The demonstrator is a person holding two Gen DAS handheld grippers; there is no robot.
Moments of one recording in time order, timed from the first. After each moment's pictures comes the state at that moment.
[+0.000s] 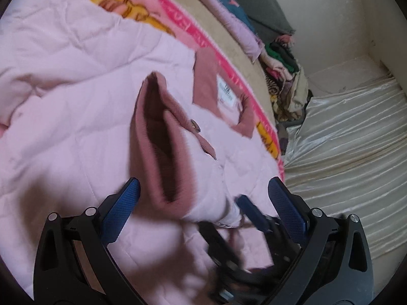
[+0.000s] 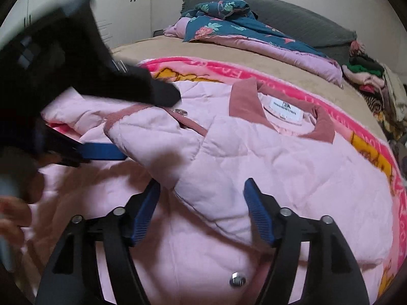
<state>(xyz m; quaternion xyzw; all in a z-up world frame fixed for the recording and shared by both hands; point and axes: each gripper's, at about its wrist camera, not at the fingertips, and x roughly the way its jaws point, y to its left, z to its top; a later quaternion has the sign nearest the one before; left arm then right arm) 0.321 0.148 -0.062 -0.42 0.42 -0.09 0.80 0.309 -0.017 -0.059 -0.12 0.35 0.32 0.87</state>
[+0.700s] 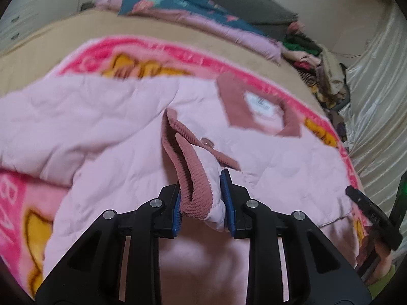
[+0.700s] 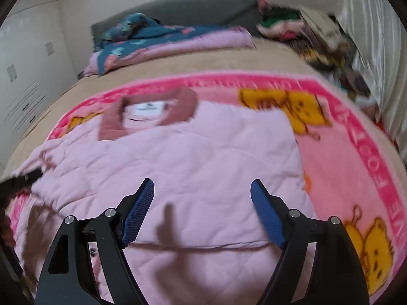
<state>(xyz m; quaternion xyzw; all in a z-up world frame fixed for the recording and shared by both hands) 0.316 0.137 -0.045 -0.21 0.40 0.04 0.89 0.379 -0.217 -0.059 0.04 0.40 0.12 0.91</state>
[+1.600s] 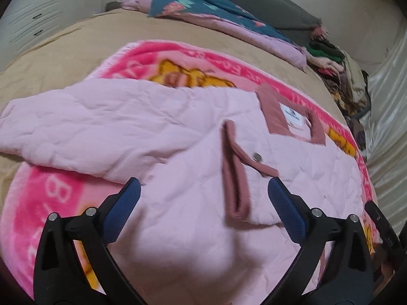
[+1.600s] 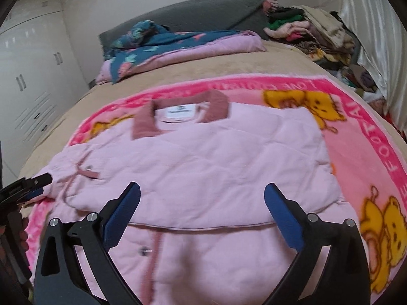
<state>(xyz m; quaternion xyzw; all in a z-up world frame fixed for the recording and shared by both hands) 0.279 0.188 -0.014 -0.20 0.40 0.11 0.89 0.326 -0.145 -0.019 0.05 0.36 0.17 0.92</state>
